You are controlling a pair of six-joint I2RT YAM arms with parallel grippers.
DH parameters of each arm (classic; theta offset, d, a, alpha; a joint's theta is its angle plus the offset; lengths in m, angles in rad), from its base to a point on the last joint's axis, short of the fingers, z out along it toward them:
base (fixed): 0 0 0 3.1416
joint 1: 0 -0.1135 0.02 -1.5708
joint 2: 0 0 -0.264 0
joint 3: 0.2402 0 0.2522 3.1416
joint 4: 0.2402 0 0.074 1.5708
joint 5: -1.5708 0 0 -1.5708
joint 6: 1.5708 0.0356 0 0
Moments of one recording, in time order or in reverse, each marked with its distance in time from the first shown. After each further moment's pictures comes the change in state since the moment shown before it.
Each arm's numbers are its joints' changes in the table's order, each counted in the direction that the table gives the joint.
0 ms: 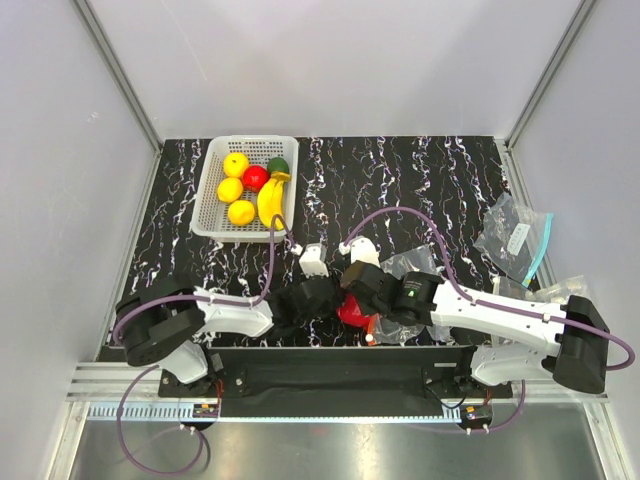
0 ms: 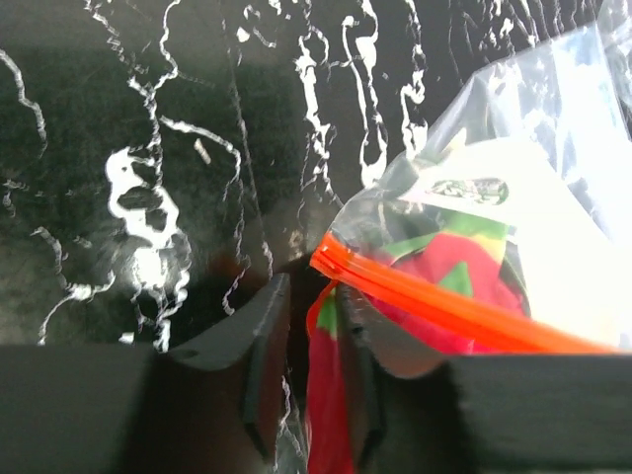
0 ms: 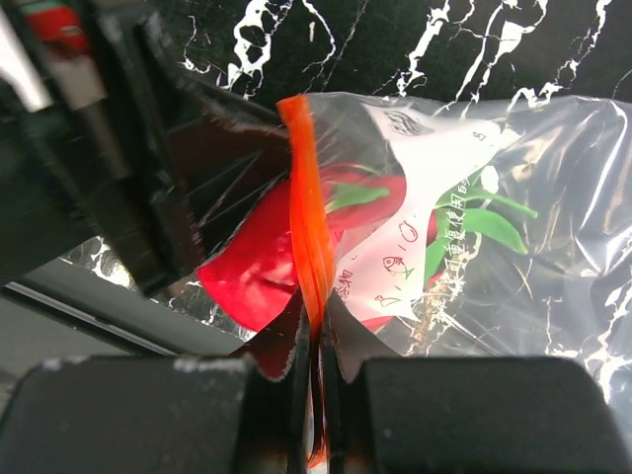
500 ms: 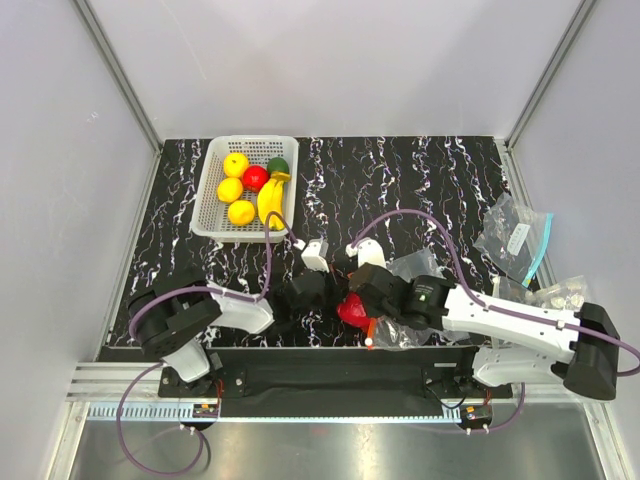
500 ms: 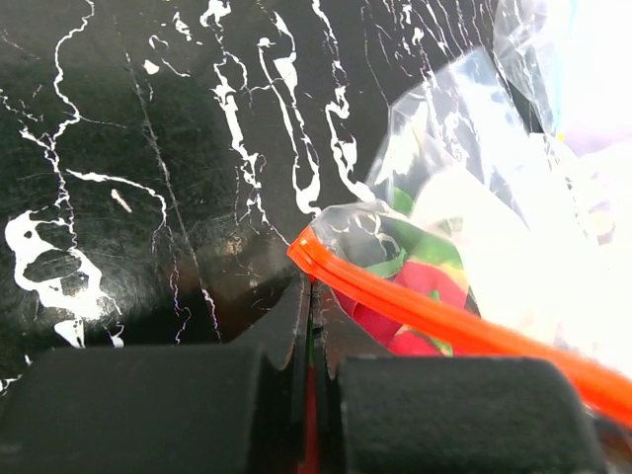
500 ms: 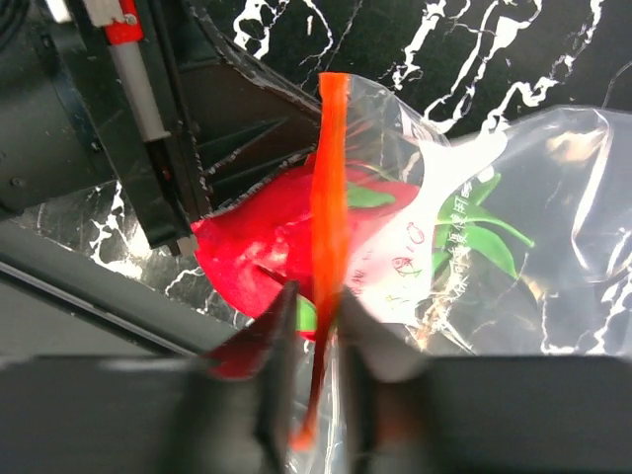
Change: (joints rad) left arm -0.078 -0.098 -0.047 -0.327 -0.192 0.062; right arm 0.000 0.060 -0.040 -0.007 0.009 -0.011
